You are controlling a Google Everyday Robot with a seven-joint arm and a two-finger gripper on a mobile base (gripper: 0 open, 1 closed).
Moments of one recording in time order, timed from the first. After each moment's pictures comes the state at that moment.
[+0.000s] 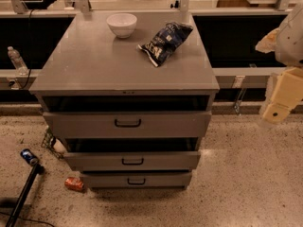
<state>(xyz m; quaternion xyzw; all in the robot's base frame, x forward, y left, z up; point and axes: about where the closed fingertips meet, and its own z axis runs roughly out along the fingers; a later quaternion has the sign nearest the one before) 0.438 -0.217 0.976 -0.60 0.78 -0.03 0.16</state>
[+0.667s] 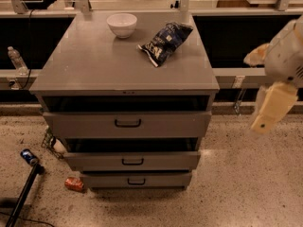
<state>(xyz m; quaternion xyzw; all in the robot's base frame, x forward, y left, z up) 0.442 -0.205 0.949 -0.61 0.77 0.00 0.18</state>
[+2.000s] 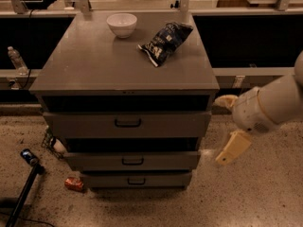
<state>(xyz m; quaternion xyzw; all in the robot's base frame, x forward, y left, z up) 0.453 -0.168 0.816 -0.60 0.75 0.12 0.26</state>
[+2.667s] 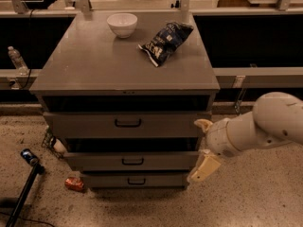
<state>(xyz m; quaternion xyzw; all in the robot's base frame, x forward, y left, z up) 0.464 -0.131 0.715 -0.59 0.74 0.15 0.29</state>
